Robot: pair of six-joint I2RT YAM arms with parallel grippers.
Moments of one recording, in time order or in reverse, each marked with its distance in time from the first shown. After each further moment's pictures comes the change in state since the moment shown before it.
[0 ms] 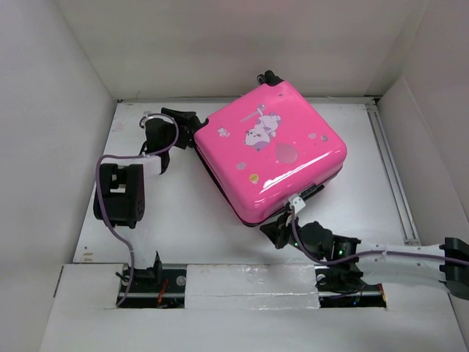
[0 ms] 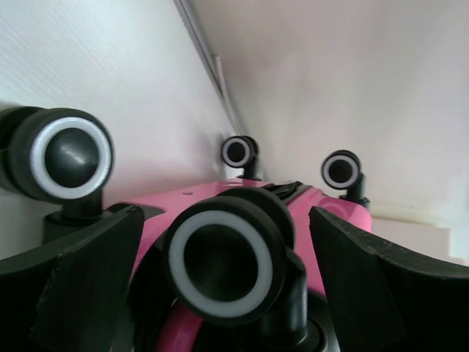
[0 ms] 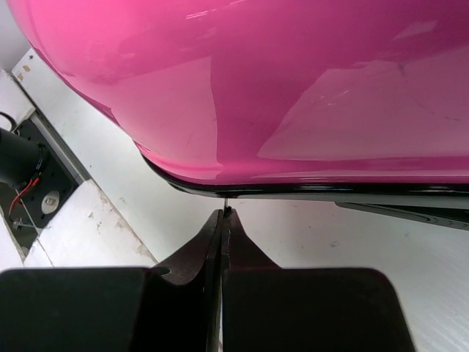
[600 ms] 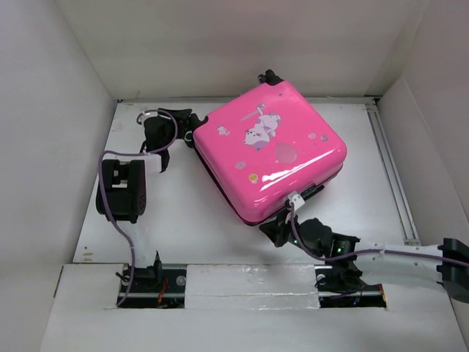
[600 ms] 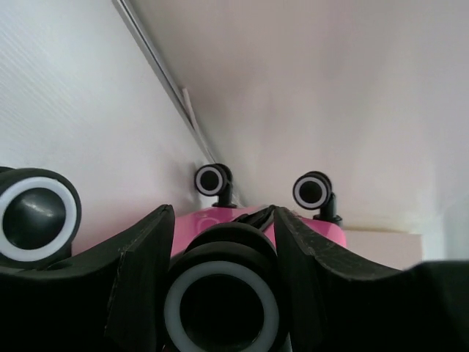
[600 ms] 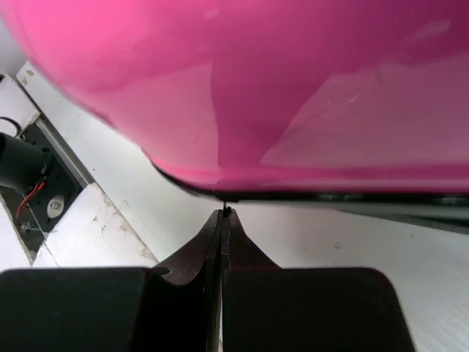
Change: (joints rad) left arm 0.012 0.085 0.046 0.170 -0.012 -0.056; right arm -0.035 0.031 0.005 0.026 -0.026 0.021
